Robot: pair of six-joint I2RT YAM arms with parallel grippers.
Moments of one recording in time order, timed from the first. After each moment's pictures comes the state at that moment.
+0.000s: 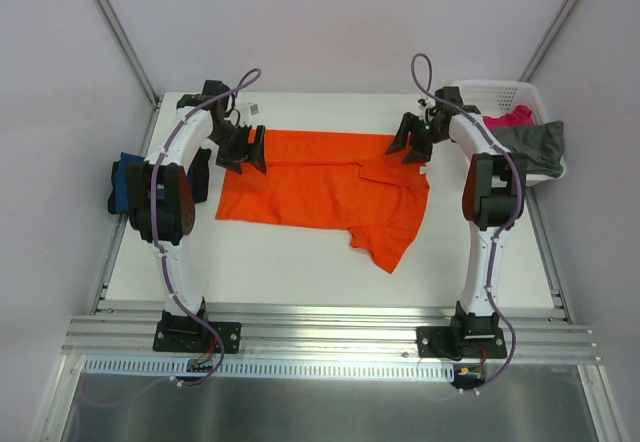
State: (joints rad) left arm -0.09 2.02 1.78 -1.05 0.43 0.04; right arm 0.06 2.25 1.89 -0.75 -0.54 0.31
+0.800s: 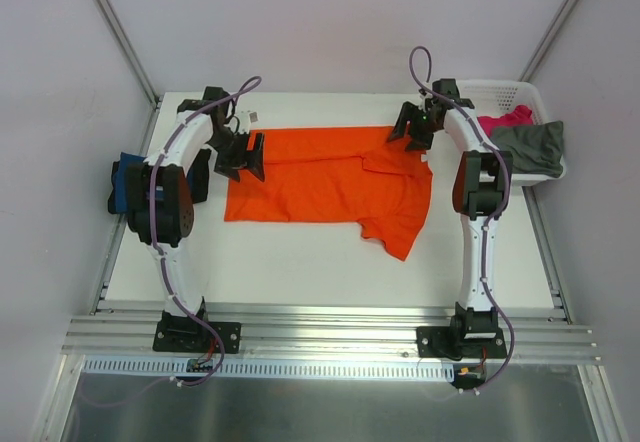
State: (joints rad) left arm -0.09 2.00 1.71 -1.06 0.42 0.04; right arm 0.05 2.49 2.20 -0.76 -0.44 0.30
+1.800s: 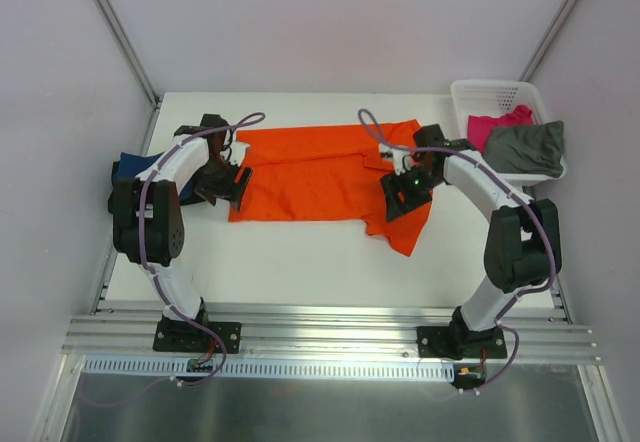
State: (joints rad) left arm -0.09 1.83 1.40 -1.01 0.15 0.21; right arm 0.24 1.70 1.34 -0.93 -0.46 -0.25
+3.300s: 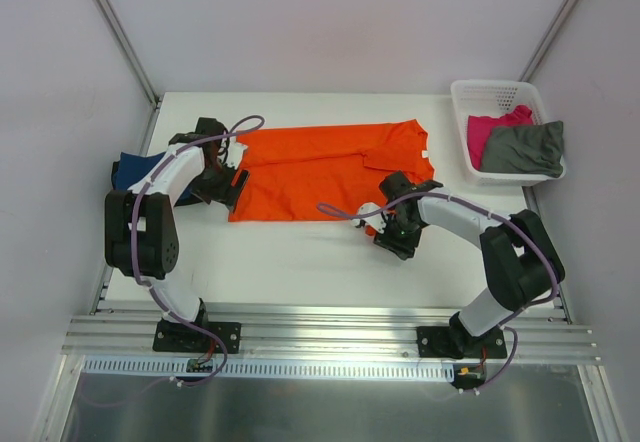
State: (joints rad) left arm -0.09 1.71 1.27 -0.90 0.07 0.28; right arm 0.54 1.60 0.96 -0.84 -0.11 -0.72
